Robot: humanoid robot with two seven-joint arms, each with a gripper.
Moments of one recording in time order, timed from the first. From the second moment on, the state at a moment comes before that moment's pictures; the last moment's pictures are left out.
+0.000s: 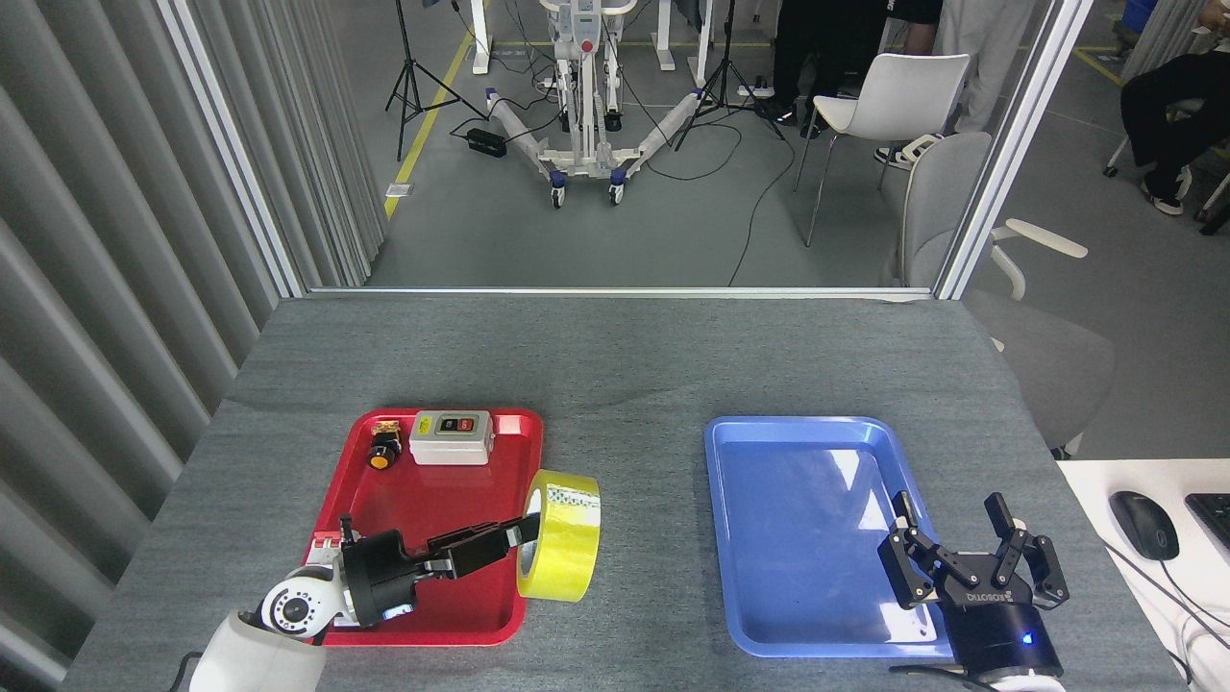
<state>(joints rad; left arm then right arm) -0.39 0.18 -0.13 -1.07 -0.14 -0.79 -0.97 0.04 -0.08 -0.16 -1.58 1.33 -0.17 -0.09</state>
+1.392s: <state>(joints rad) -0.35 0.01 -0.27 -1.04 -0.25 -0.79 -0.98 0.03 -0.46 0.43 -1.37 0.28 -0.78 0.10</state>
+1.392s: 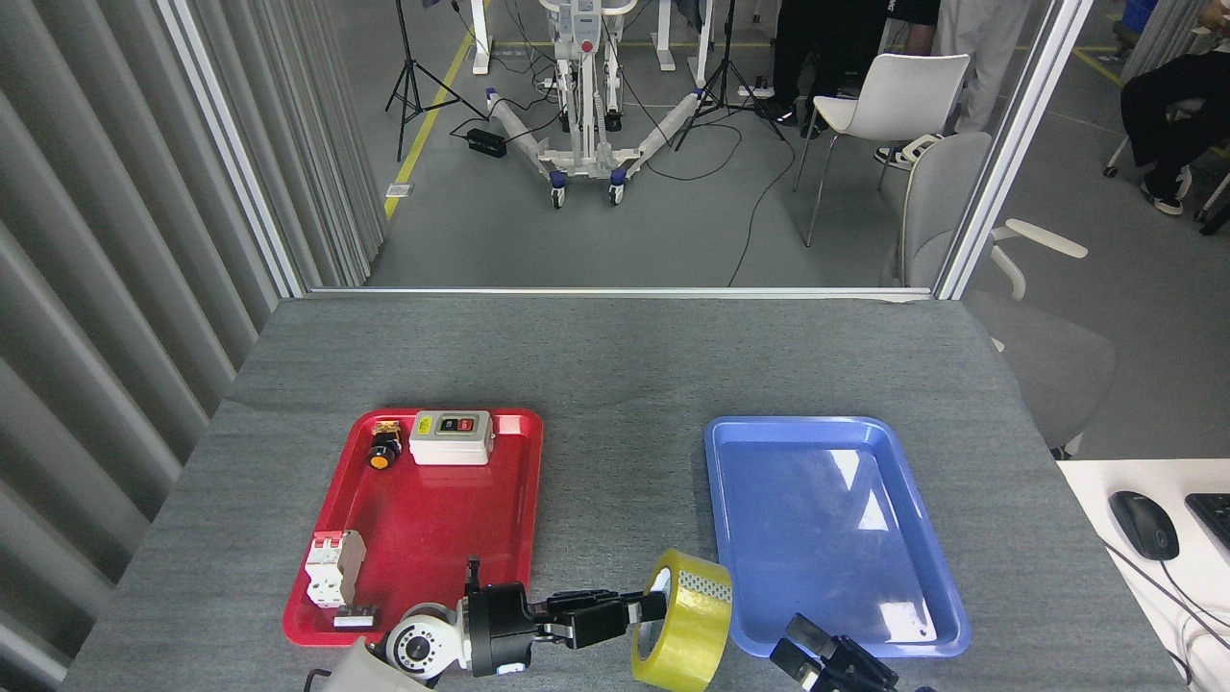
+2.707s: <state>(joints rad) -0.35 0.02 -0.25 -1.05 -0.25 -0.79 -0.98 0.04 -0.16 -0.04 -1.37 0.08 -0.79 0.71</state>
